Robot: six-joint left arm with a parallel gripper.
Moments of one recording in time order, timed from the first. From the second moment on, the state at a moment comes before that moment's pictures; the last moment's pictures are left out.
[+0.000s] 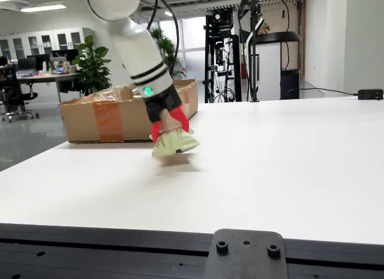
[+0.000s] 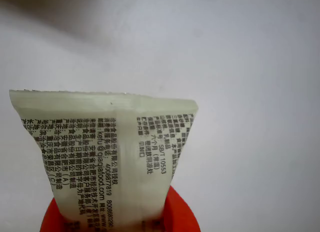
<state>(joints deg) -46.1 52.1 82.0 0.6 22.3 22.4</state>
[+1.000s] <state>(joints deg) -33.0 31.2 70.5 6.3 34.9 14.4</state>
